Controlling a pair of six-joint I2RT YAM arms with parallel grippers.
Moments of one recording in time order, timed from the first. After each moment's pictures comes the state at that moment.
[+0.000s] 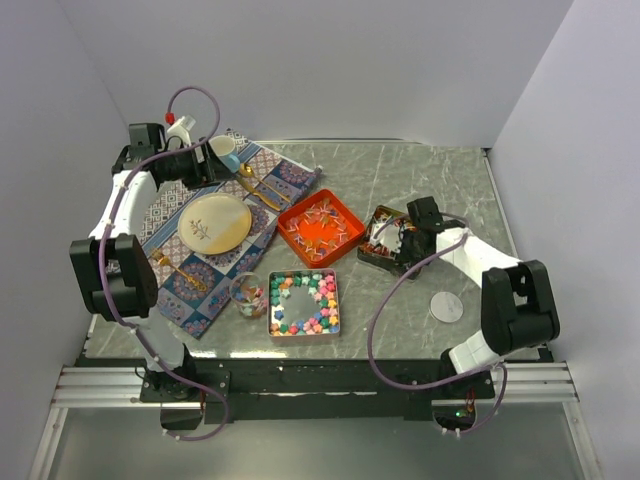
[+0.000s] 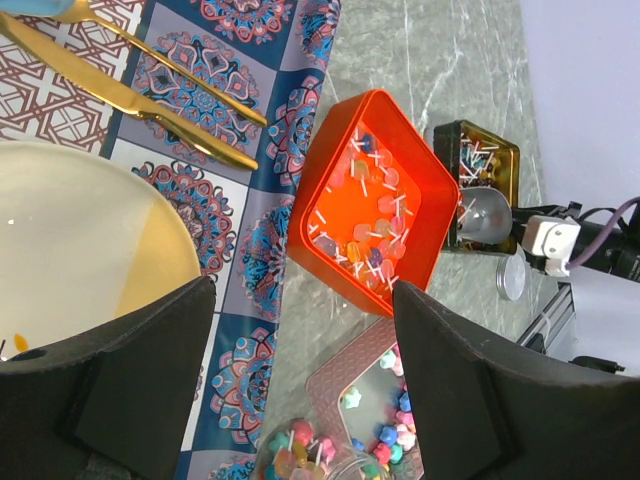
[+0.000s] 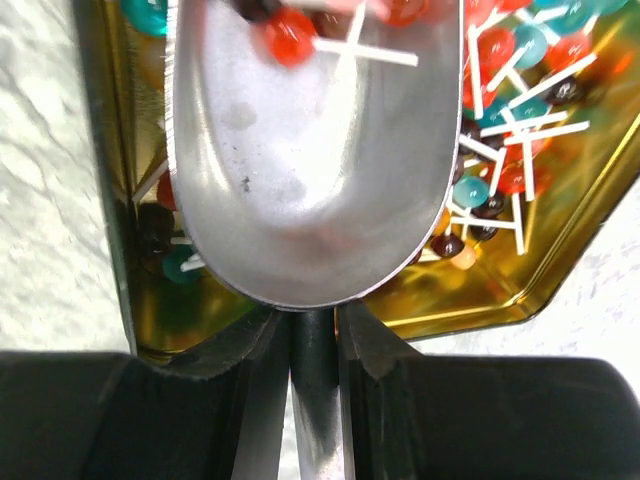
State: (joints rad) left arm 0.12 1.76 1.55 -0.54 0.81 -0.20; right arm 0.22 1.55 0.91 -0.55 -0.02 -1.13
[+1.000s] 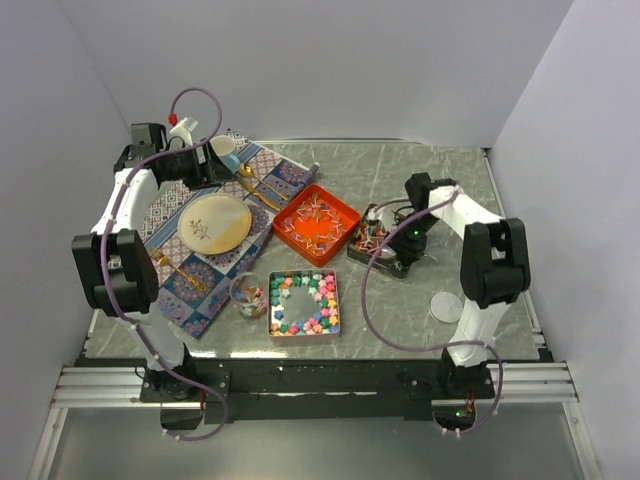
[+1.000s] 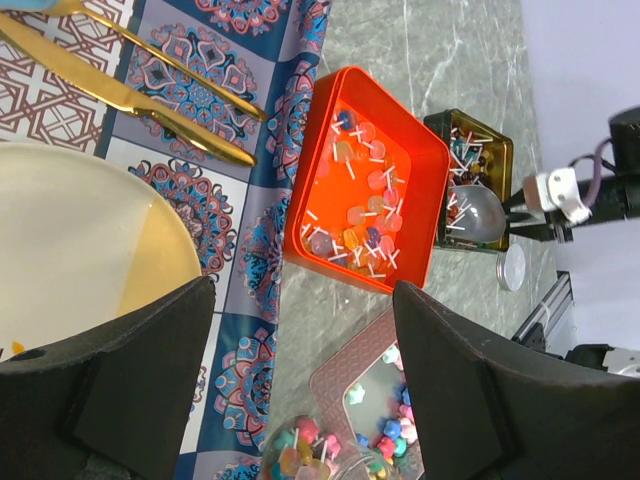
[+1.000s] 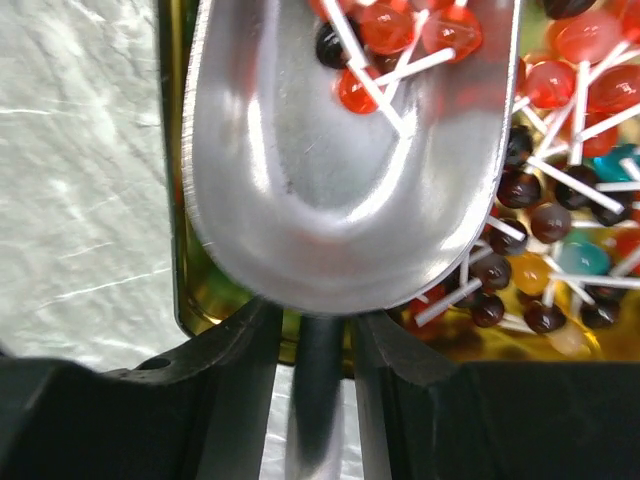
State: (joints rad) left arm 0.12 1.80 1.58 -0.56 0.83 -0.17; right arm 0.16 1.83 1.29 -1.00 -0.33 -1.08
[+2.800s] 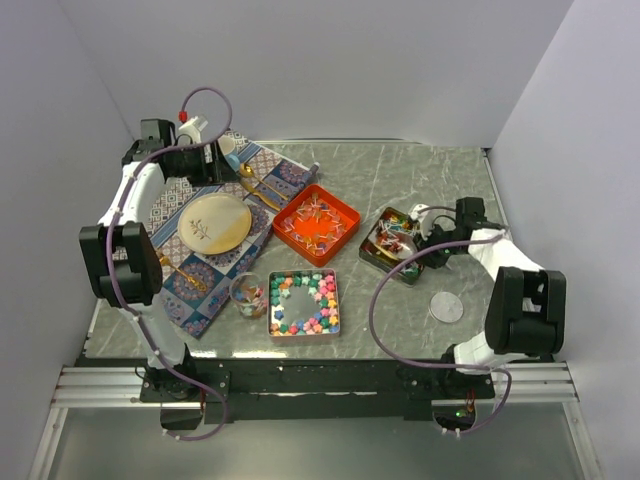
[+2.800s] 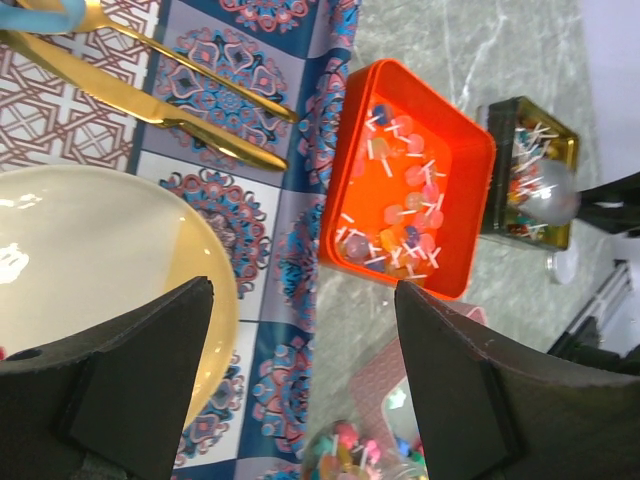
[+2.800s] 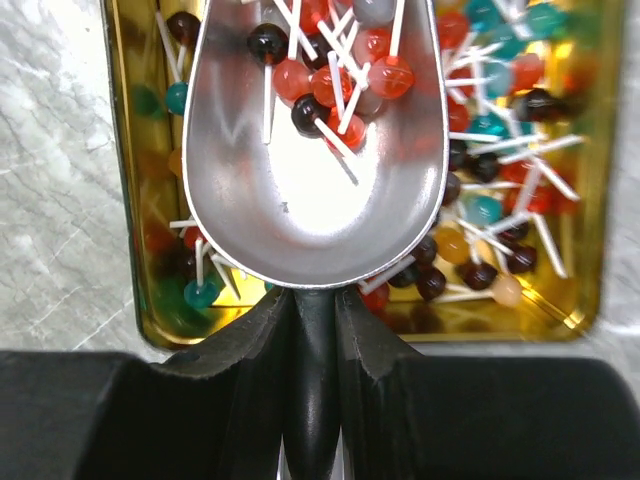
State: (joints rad) left arm 0.09 1.87 1.65 -0.61 0.77 -0.08; right arm -0.10 1.50 0.87 -0.54 -0.59 -0.93
